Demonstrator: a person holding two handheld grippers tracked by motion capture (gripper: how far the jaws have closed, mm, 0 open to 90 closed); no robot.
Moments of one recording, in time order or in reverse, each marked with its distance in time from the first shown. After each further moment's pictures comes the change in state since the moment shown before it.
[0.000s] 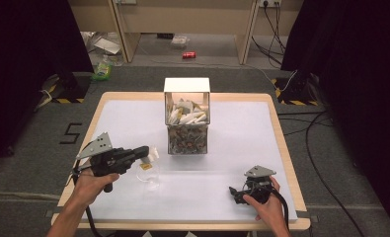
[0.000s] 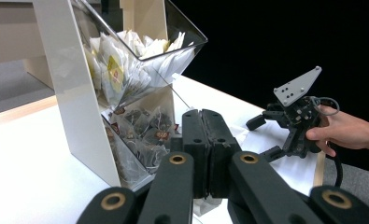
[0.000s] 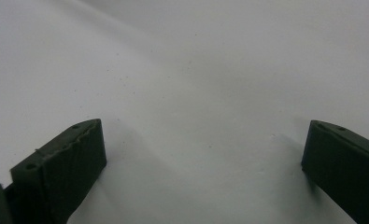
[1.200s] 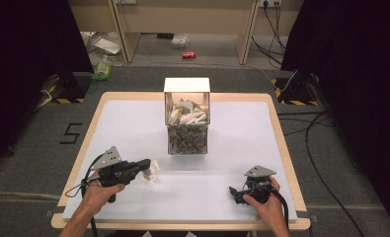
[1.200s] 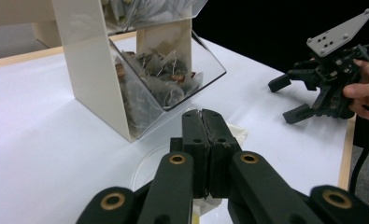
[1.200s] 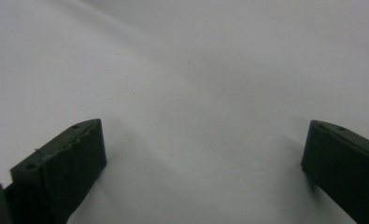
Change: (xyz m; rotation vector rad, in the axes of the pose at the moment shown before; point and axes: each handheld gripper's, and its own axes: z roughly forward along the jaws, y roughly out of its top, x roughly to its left) left arm 0.008 -0.057 0.015 0.098 0.061 -0.035; right arm 0.000 0.000 0.000 0.000 0.000 0.001
